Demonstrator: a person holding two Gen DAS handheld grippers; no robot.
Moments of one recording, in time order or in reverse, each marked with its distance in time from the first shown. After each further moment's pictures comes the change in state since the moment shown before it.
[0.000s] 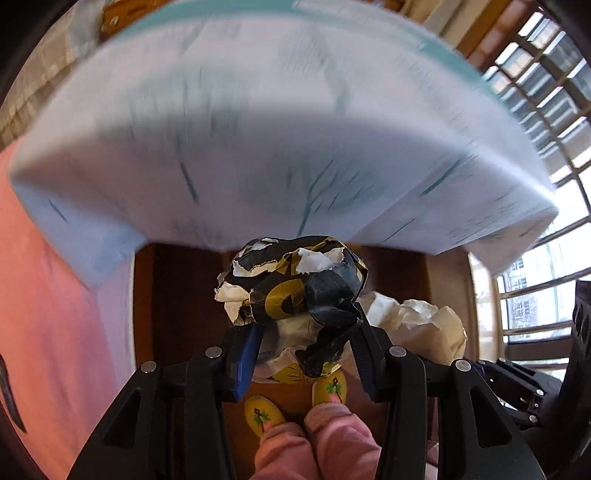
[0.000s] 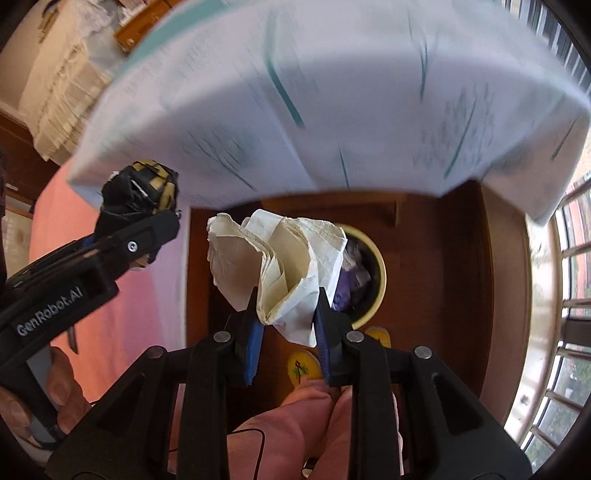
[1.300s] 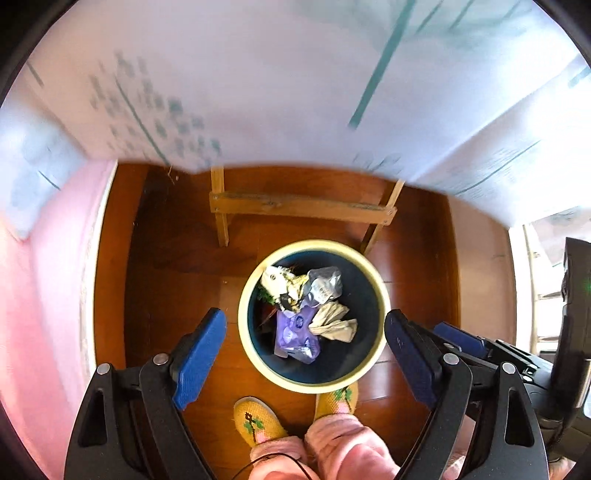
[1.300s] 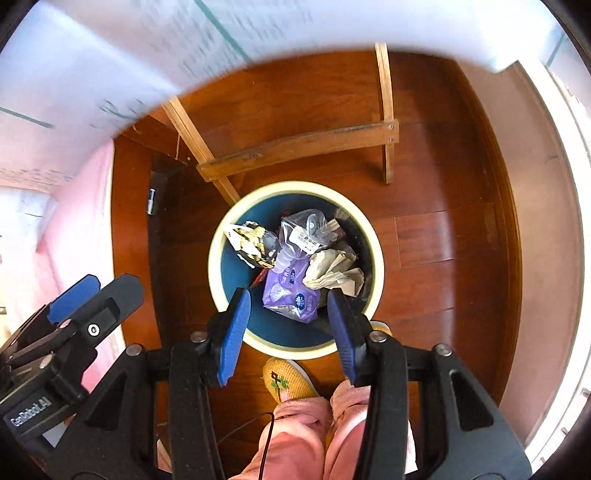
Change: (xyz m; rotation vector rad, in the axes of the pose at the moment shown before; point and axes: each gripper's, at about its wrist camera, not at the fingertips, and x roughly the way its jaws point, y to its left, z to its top) left arm 0.127 0.021 -0.035 -0.044 0.037 0.023; right arm 0.153 -0.063 0.008 0.104 0.082 -0.037
